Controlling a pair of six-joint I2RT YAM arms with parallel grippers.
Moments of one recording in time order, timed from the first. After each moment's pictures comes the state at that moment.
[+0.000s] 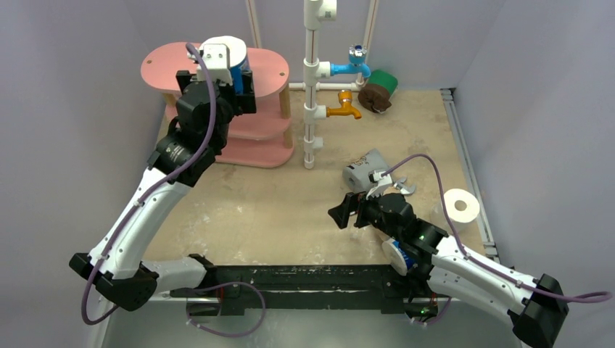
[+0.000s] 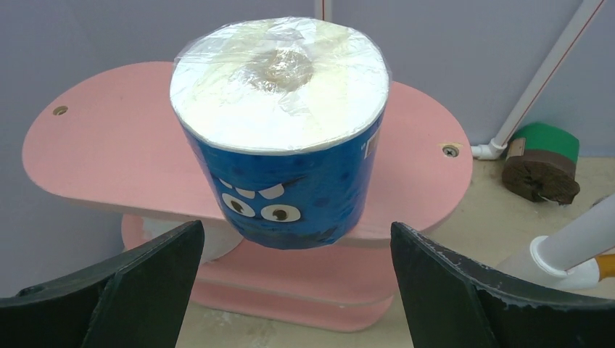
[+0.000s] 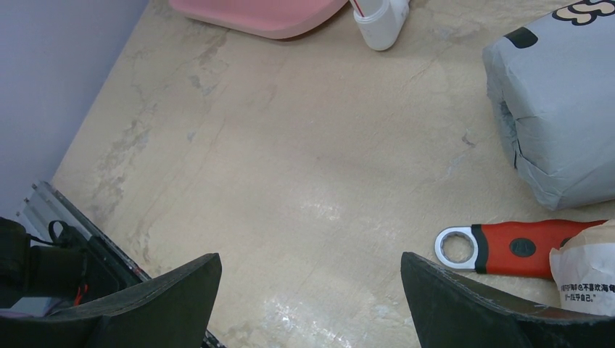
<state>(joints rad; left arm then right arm) -0.56 1.20 1.55 -0.44 -0.60 -0.04 0.84 0.73 0.40 -0.07 0.11 0.59</state>
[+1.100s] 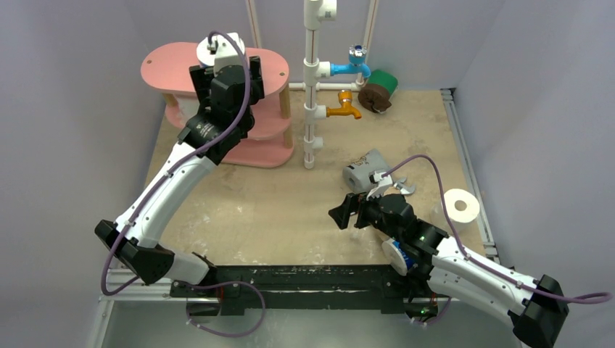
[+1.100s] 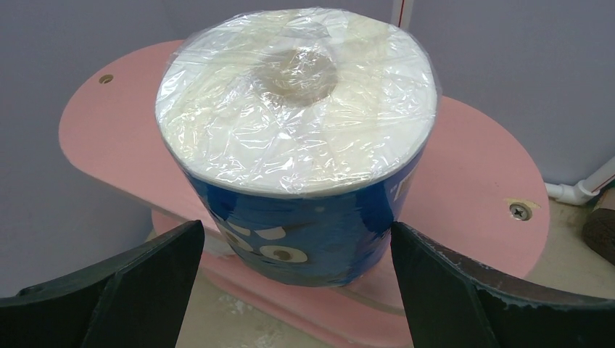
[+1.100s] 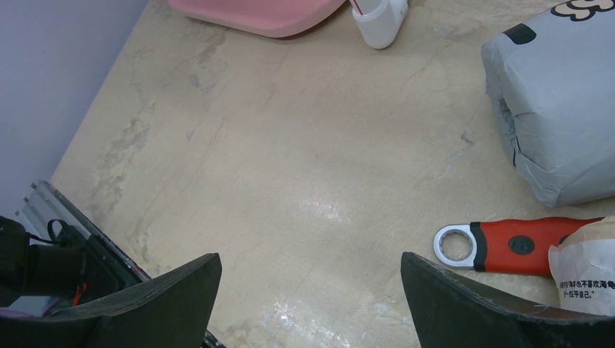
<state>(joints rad) -0.59 1.42 1.68 -0.43 -0.91 -0.11 0.84 0.72 0.39 -0.06 0.11 0.59</state>
